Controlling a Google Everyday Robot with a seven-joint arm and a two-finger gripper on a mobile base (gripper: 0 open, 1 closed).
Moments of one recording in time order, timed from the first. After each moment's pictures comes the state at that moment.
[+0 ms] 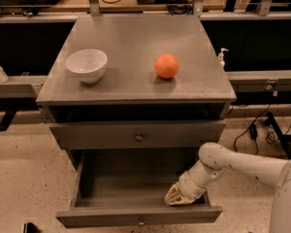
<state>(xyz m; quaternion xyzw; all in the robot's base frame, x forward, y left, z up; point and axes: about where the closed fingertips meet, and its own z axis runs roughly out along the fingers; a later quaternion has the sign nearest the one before) 0.438 -0.115 0.403 -0.77 0.54 0.31 0.15</state>
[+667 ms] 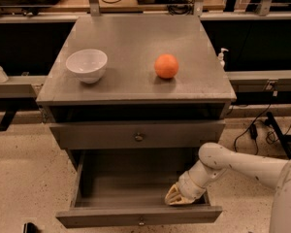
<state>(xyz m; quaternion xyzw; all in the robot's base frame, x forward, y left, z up) 0.438 -0.115 0.403 -0.77 0.54 0.31 0.15</state>
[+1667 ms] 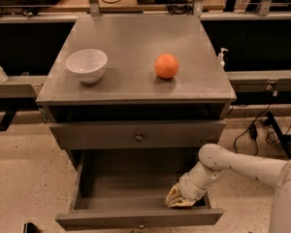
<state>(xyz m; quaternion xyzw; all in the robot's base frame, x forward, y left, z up) 0.438 -0.115 0.403 -0.77 0.54 0.31 0.15</state>
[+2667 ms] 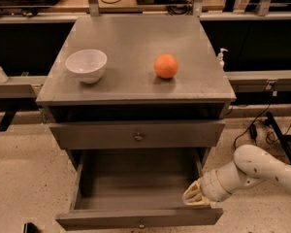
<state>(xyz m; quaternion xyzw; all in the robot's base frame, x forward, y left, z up) 0.425 -0.159 0.490 -0.73 0.59 0.25 0.25</state>
